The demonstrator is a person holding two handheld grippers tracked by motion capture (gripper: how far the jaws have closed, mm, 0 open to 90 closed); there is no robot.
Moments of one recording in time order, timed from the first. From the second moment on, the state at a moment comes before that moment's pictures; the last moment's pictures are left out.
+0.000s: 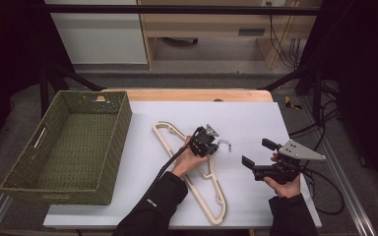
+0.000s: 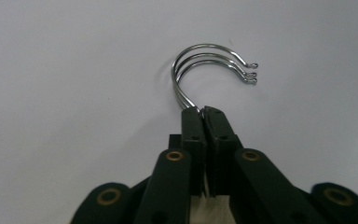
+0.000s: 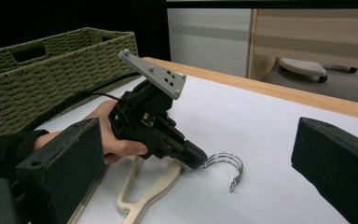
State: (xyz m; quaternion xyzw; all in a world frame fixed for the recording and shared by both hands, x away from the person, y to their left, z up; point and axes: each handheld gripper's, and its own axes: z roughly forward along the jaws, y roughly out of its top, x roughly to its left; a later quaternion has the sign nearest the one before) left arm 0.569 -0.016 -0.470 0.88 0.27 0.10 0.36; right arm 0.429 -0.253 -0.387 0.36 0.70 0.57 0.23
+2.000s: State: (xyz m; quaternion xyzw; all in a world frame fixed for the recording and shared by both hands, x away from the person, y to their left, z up) left arm 0.514 0.027 -0.418 0.85 0.24 0.16 0.44; right arm 0.476 -0.151 -0.459 0.41 0.76 0.50 0.02
